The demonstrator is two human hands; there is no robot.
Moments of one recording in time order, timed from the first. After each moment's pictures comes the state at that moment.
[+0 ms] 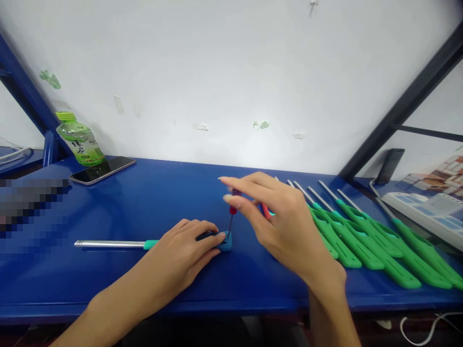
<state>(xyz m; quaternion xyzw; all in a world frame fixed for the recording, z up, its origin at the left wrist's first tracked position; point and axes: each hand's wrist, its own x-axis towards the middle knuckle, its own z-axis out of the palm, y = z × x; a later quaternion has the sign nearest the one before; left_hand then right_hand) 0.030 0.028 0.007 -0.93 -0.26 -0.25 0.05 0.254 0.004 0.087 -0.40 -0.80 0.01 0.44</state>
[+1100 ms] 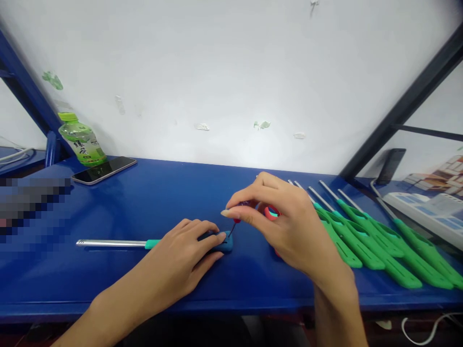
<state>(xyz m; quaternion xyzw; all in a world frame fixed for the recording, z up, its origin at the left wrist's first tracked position) 0.029 0.022 0.009 -0.93 -0.29 -0.24 -0.01 0.259 -0.001 0.096 -0.41 -0.81 0.06 0.42</state>
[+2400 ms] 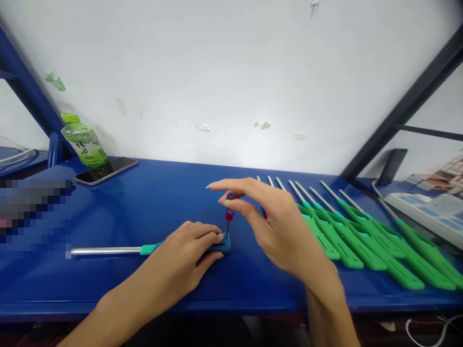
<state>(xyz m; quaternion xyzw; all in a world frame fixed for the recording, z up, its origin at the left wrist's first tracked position) 0.032 0.023 0.001 -0.91 -0.29 -0.29 -0.03 0.249 0.003 0.088 -0.38 -0.81 0.11 0.43</state>
